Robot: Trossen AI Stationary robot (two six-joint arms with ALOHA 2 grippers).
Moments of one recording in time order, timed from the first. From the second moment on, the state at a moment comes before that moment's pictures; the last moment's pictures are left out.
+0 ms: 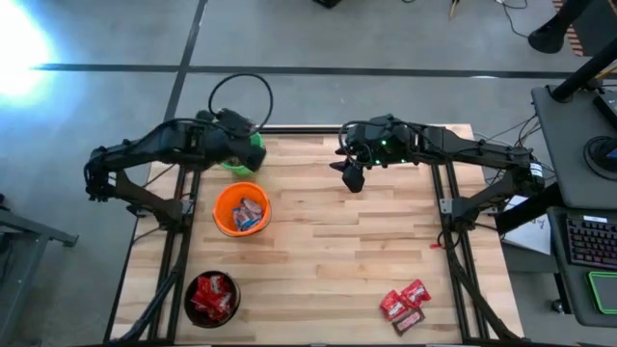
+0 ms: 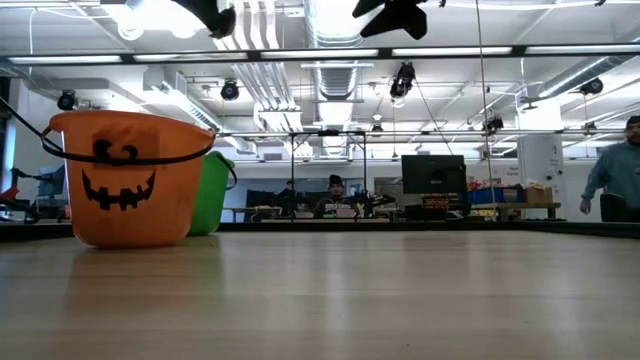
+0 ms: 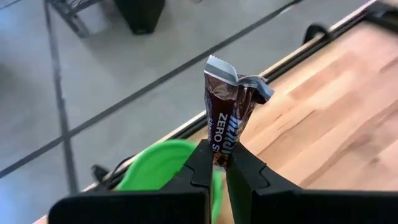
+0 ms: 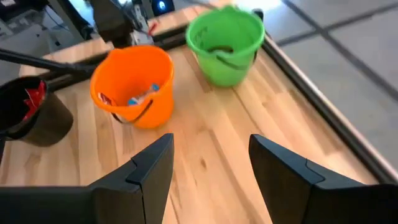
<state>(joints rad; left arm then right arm) 0.08 1.35 1.67 -1.29 -0.79 -0.60 -0.18 1.42 1.50 -0.66 0.03 0.20</state>
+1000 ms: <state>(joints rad) 0.61 1.39 1.67 -1.44 -0.48 -0.40 -0.52 1.41 1.50 -0.89 0.25 0.22</state>
